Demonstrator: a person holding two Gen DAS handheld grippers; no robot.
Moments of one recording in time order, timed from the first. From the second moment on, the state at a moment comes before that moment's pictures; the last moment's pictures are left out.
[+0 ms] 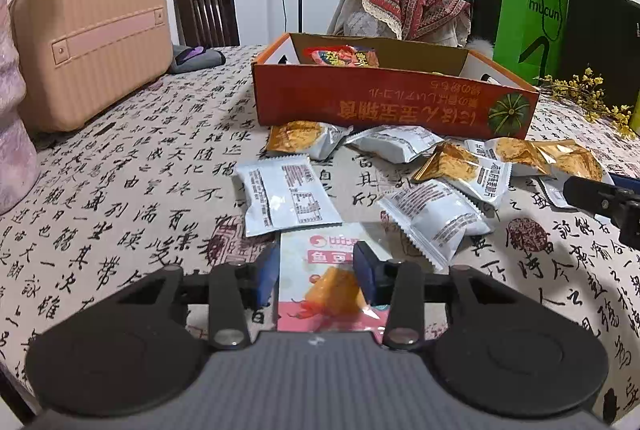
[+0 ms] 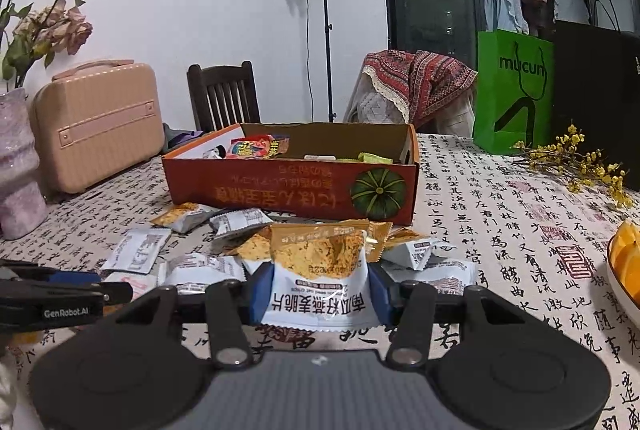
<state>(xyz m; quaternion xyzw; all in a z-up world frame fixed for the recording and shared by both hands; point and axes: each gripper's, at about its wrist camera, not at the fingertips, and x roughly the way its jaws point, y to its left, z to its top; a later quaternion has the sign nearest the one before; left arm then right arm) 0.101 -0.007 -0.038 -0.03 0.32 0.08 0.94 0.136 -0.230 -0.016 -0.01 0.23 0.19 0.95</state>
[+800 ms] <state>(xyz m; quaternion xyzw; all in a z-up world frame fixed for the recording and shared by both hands) 0.092 -0.012 -0.045 -0.04 0.31 0.09 0.95 0.127 -0.220 -0.016 -0.01 0.24 0.20 0.95</state>
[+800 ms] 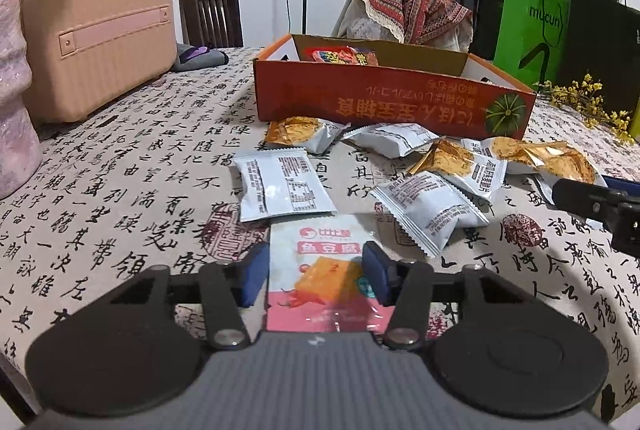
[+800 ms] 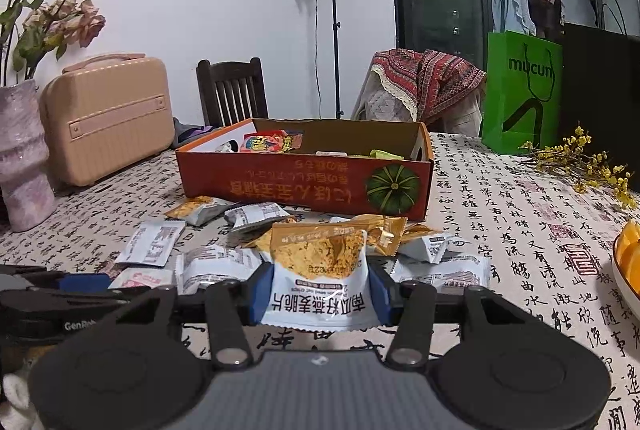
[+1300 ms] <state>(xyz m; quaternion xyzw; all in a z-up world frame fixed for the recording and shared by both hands) 0.083 -0.028 -0.050 -0.02 0.32 0.07 0.95 0.124 -0.221 -0.016 -0.01 0.24 0.20 0.95</state>
